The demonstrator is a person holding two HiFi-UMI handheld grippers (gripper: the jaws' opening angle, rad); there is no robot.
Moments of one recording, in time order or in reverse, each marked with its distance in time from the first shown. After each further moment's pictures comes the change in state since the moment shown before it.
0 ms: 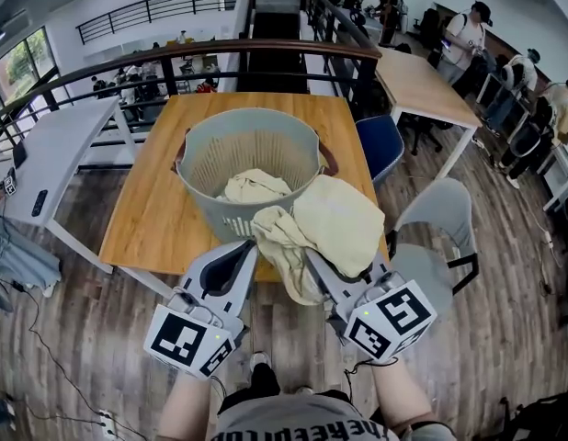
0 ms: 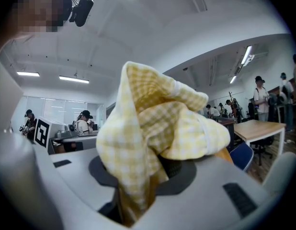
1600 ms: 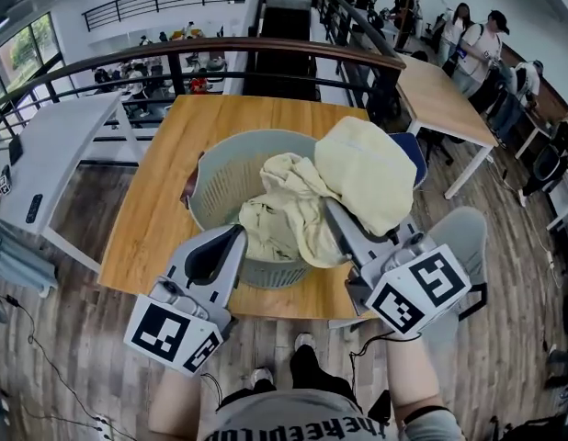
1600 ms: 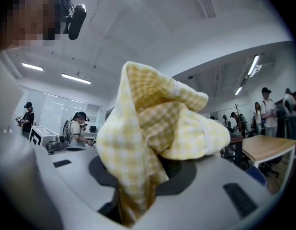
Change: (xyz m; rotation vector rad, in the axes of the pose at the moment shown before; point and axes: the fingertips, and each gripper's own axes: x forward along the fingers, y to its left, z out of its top) left arm 0.056 0.127 0.021 0.011 -0.021 0.055; right arm 0.133 -0.064 0.085 -0.091 -0.089 0.007
